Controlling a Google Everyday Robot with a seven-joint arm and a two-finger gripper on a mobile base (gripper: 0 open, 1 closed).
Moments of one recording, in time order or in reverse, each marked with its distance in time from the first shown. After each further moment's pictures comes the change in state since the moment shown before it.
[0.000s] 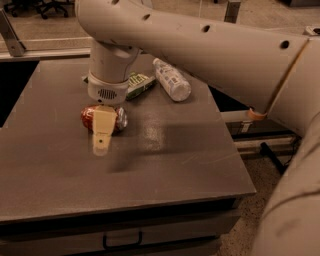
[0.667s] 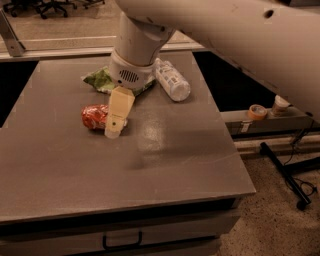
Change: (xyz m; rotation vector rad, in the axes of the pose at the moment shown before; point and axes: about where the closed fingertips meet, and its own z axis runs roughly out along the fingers) arm 0.028 -0.012 -0.057 0.138 -0.081 0.119
